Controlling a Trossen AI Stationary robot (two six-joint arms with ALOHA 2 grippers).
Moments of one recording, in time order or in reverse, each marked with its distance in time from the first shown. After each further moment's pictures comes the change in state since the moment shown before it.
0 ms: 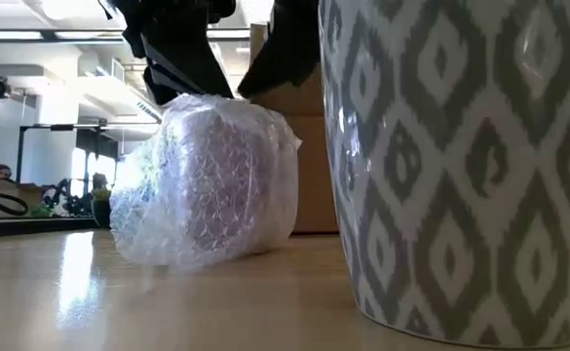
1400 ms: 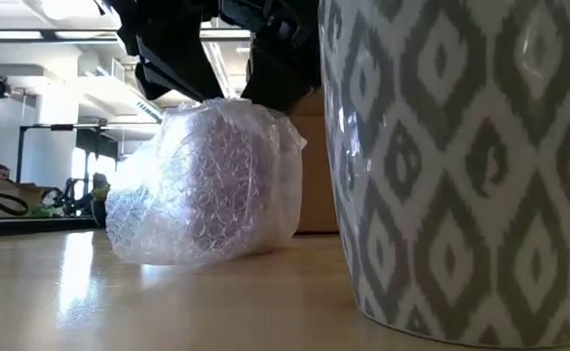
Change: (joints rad) left arm -0.003 -0.018 0.007 -0.074 -0.045 -0.040; right arm 0.002 0.111 0.083 -0.076 0.004 0.001
